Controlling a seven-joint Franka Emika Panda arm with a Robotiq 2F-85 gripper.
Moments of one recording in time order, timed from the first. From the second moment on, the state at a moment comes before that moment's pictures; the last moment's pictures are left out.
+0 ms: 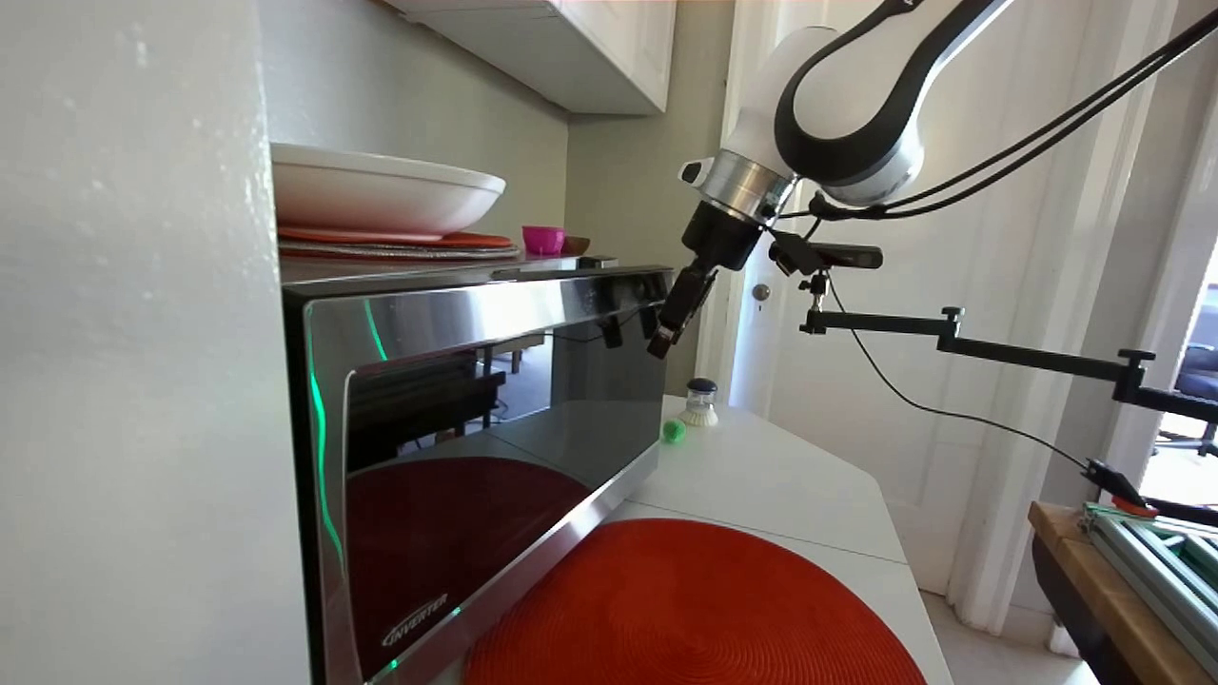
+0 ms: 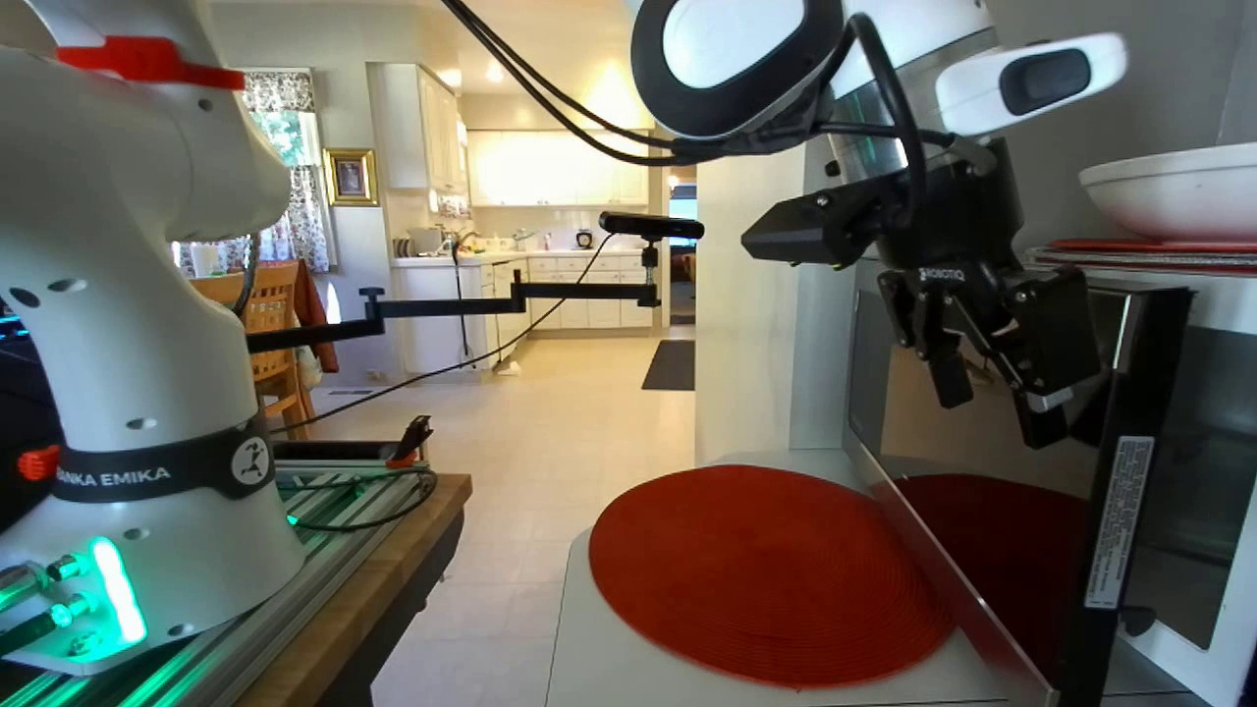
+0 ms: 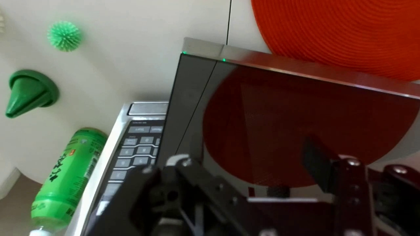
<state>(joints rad) -0.04 0.11 -0.06 -2.38 0.19 2.88 -0.38</state>
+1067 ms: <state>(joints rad) -0.04 0.04 0.07 -2.41 0.52 3.12 -0.65</state>
